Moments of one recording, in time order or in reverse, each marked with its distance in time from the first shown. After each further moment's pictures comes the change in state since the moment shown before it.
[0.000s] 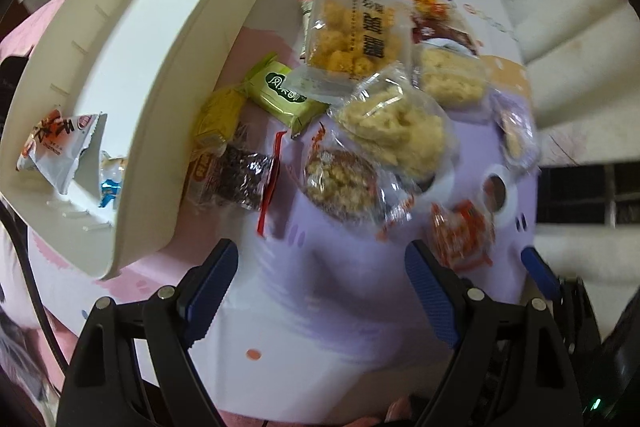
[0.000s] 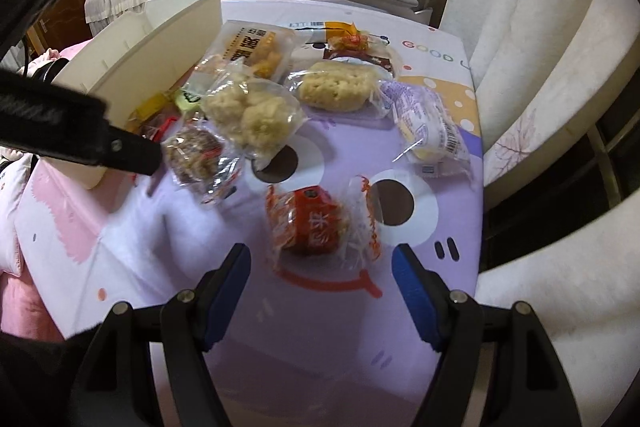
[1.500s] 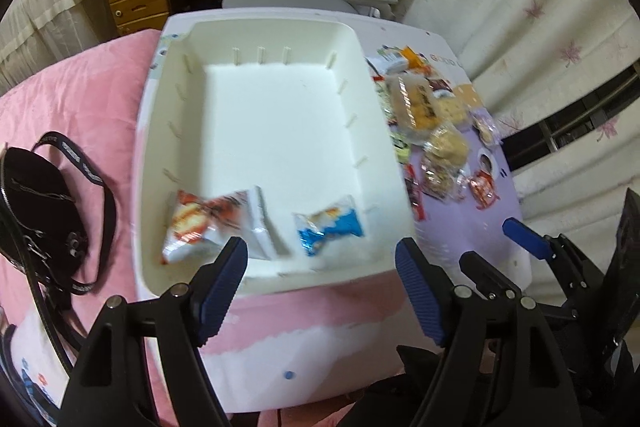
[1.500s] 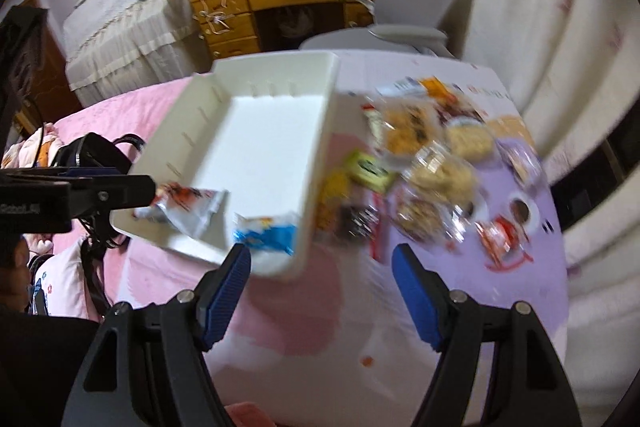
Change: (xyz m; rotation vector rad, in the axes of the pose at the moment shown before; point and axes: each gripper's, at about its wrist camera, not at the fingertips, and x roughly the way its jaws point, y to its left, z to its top) left arm -0.120 0.224 0.015 0.349 -0.153 -0.234; right arm -0.074 0.202 0.064 0.248 -0.058 -0.009
